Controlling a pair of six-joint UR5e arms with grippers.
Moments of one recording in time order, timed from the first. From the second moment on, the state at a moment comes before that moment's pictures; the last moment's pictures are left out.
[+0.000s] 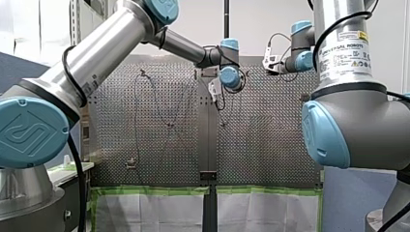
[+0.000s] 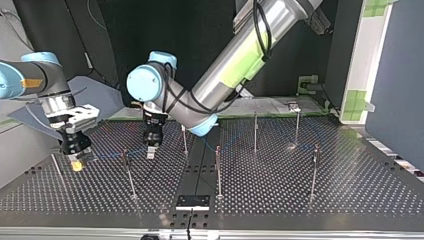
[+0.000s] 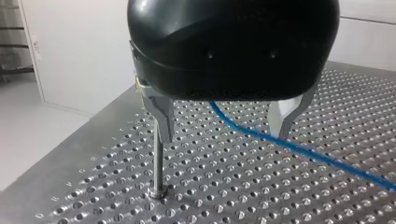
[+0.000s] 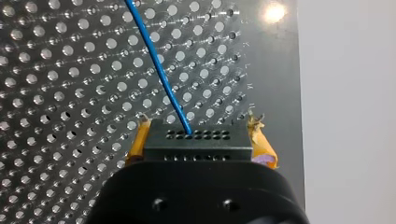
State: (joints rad) left arm -0.71 -2.24 -1.00 -3.00 -2.03 -1.84; right arm 1.72 -1.30 1.46 -0.27 1.12 1.77
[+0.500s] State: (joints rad) left arm -0.76 -2.11 -1.13 -2.90 -2.01 -1.83; right arm 1.72 -1.30 1.46 -0.27 1.12 1.77
